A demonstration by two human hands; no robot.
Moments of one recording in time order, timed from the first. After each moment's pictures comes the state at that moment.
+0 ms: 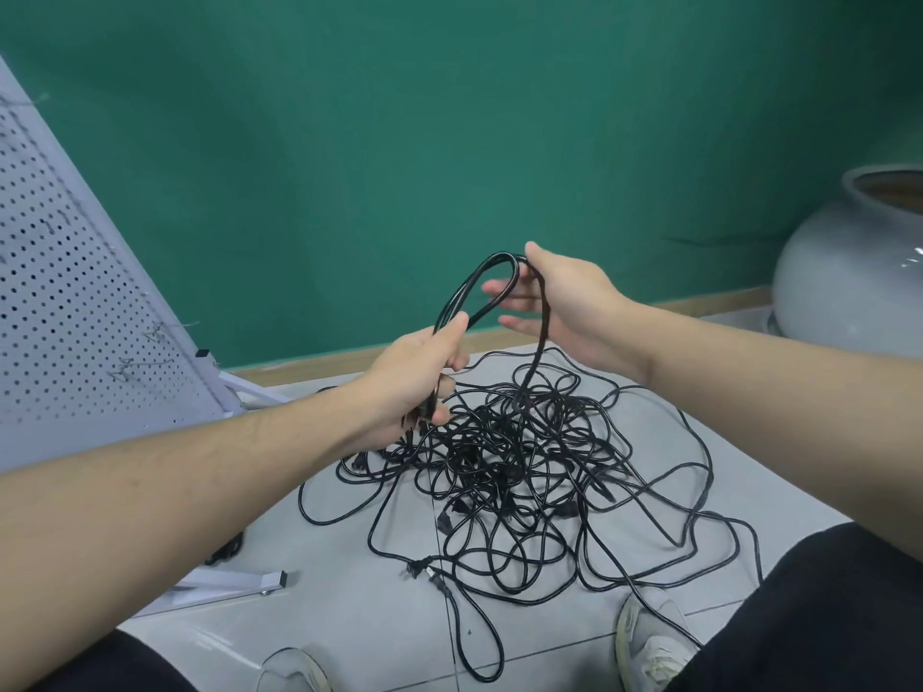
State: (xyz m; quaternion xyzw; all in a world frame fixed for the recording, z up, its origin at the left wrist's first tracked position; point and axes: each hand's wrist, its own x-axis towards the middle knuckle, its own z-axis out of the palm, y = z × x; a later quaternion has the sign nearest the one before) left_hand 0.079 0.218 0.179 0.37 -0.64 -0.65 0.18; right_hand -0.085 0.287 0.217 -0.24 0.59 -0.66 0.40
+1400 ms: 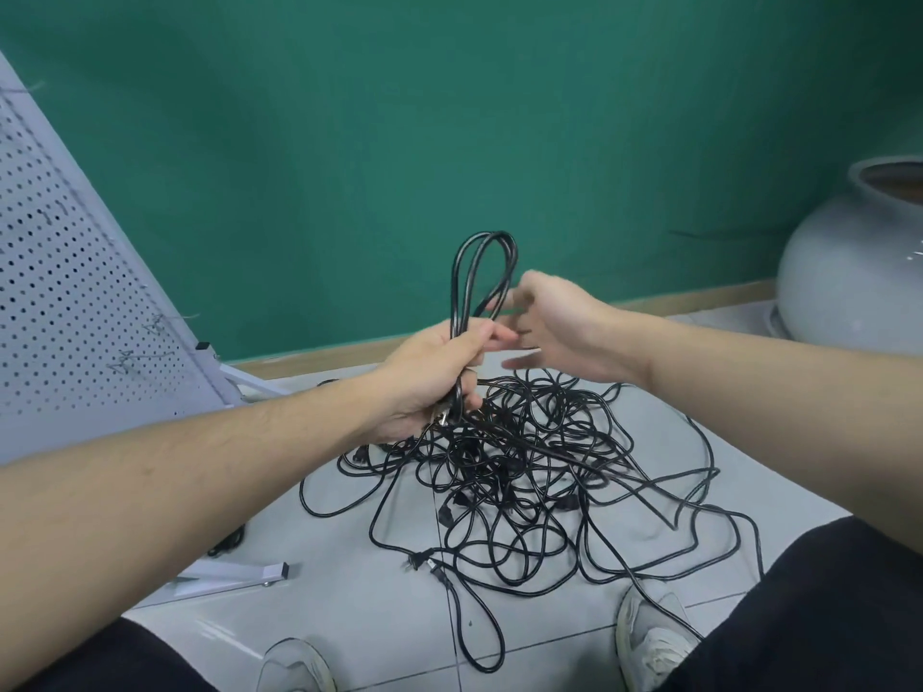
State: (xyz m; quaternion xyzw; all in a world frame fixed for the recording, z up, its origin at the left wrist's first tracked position) left_hand 0.070 0.226 0.177 0.29 -0.63 -0.70 0.16; right_hand -0.082 0.291 0.197 -0.31 0.64 -0.50 0.50
